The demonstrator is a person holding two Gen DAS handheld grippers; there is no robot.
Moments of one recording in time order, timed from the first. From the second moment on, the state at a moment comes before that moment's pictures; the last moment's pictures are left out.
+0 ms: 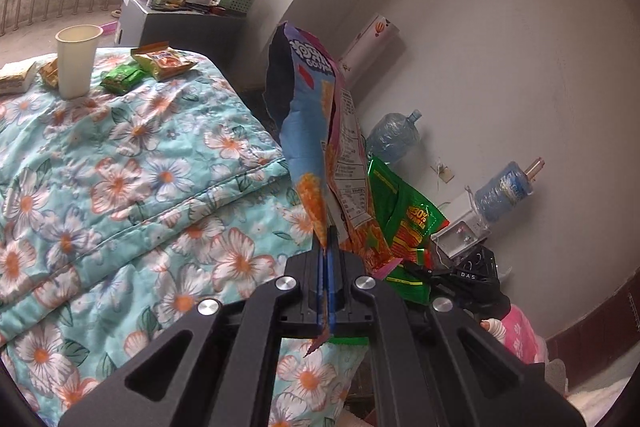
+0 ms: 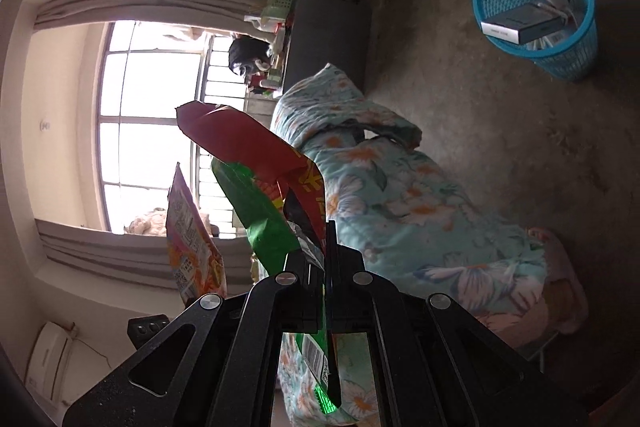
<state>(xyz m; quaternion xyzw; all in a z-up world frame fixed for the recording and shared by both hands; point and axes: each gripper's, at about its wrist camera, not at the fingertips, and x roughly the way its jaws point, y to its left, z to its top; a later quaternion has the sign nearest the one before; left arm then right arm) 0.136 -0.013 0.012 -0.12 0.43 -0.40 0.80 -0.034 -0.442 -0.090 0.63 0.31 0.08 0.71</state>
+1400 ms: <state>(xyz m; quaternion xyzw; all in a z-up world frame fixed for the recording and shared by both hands) 0.242 -0.316 -0.070 -0.03 0.55 -0.45 0.70 -0.048 -0.592 -0.339 0.89 0.13 -0.18 0.40</state>
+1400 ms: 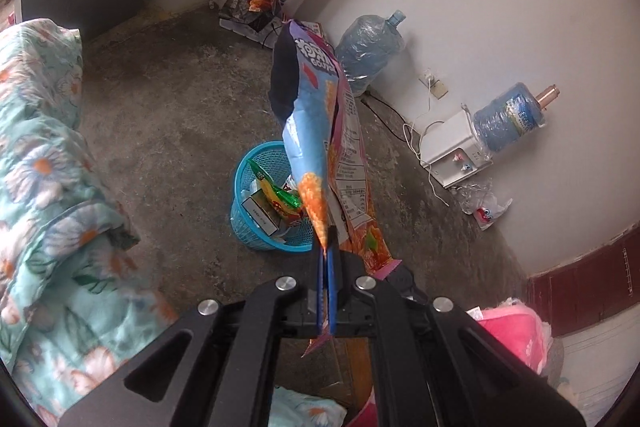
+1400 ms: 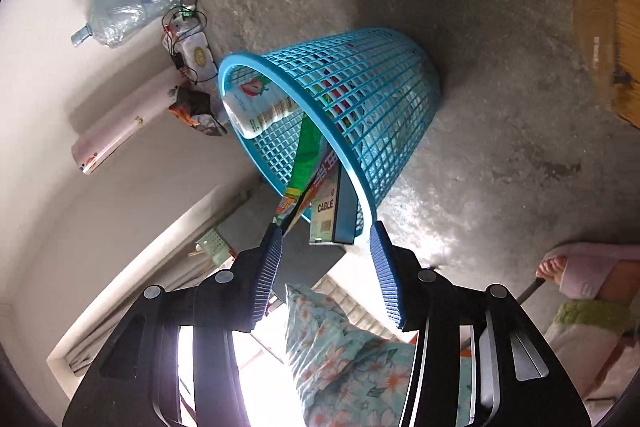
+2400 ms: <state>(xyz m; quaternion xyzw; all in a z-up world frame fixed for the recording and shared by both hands) 0.228 -0.283 -0.036 -0.07 0.52 -0.43 0.73 -0.080 -0.571 -0.223 0.75 0.24 -0.18 0.59</state>
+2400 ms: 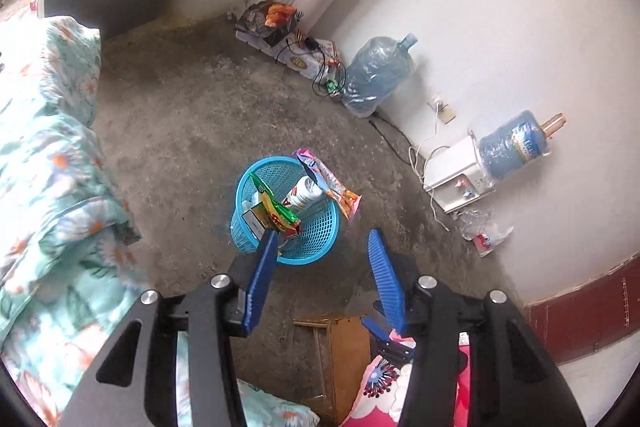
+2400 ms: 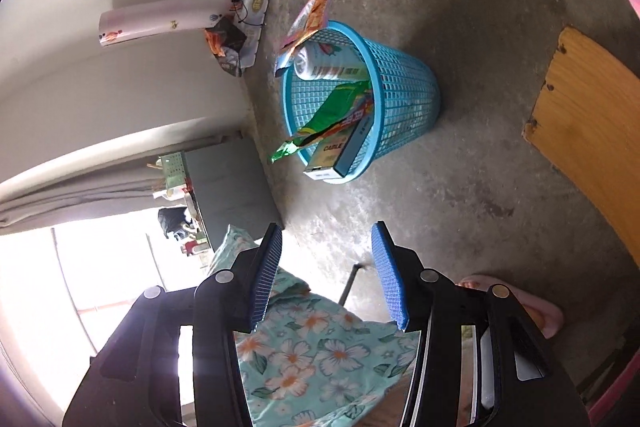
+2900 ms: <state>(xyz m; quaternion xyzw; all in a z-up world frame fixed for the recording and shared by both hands) 0.136 -0.069 -0.001 -0.11 0.42 -0.36 0.83 -0.102 -0.581 -0.190 0.65 0.28 -0.29 0.64</state>
